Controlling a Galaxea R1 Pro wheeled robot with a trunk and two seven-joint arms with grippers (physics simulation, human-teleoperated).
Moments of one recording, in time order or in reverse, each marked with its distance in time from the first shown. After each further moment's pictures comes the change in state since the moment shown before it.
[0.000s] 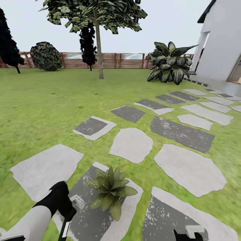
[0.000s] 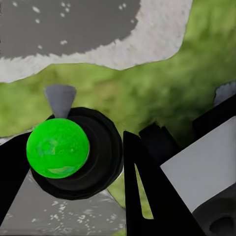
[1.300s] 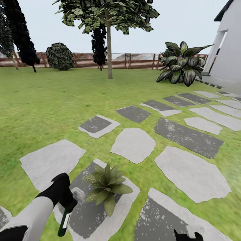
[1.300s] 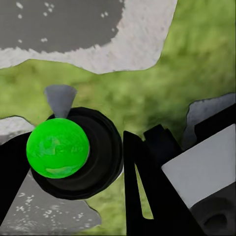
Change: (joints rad) left arm -0.070 0.003 -0.035 0.003 -0.013 0.092 -0.029; right arm 0.000 -0.001 0.000 -0.001 0.000 0.000 0.000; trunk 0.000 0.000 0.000
